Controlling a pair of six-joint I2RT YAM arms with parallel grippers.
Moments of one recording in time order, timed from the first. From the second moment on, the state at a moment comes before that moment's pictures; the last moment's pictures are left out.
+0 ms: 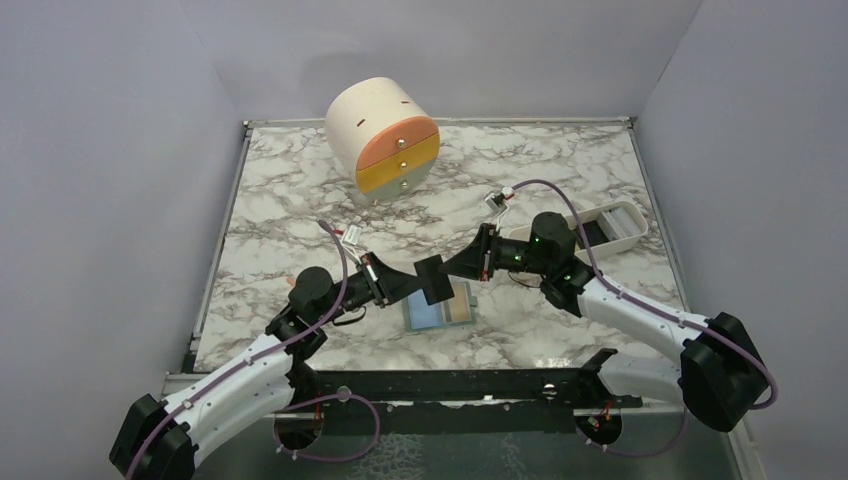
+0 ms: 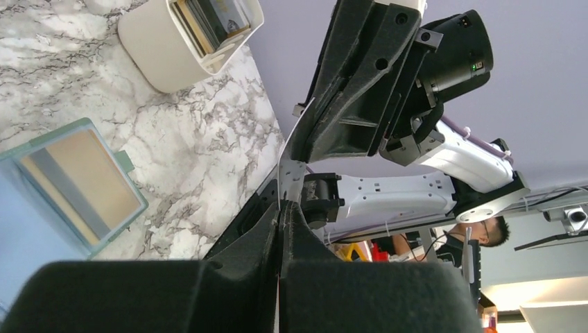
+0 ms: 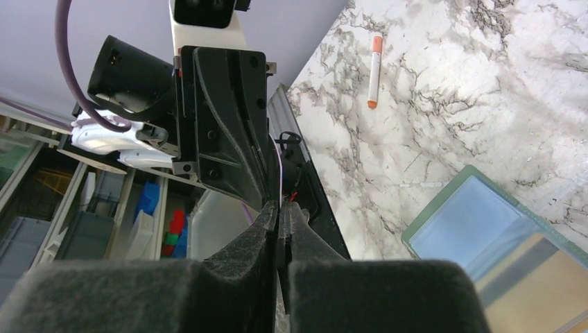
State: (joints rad) left arm -0.67 0.71 0.27 0.43 0.37 -1.15; right arm 0.66 1.17 0.60 0.46 -0.70 0.84
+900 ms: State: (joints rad) left arm -0.68 0.70 0.16 0.37 0.30 -1.18; right arm 0.66 1.12 0.64 0.15 -0.49 0.75
